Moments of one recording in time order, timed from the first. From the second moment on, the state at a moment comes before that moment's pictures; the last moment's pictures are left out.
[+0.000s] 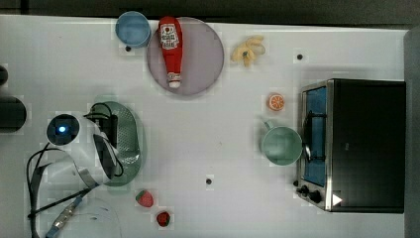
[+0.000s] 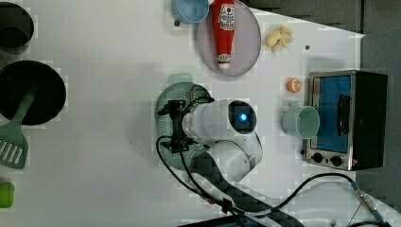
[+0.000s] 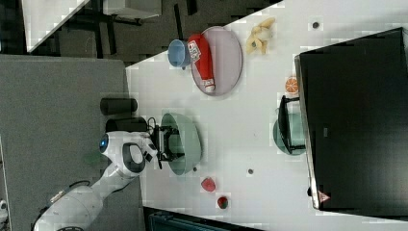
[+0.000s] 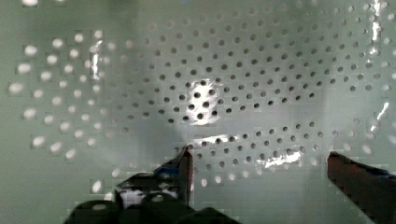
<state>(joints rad) 0.52 0.61 0.11 -2.04 0.12 1.02 1.25</state>
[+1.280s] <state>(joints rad) 0.62 0.71 0.10 -1.88 0.19 1.03 1.34</state>
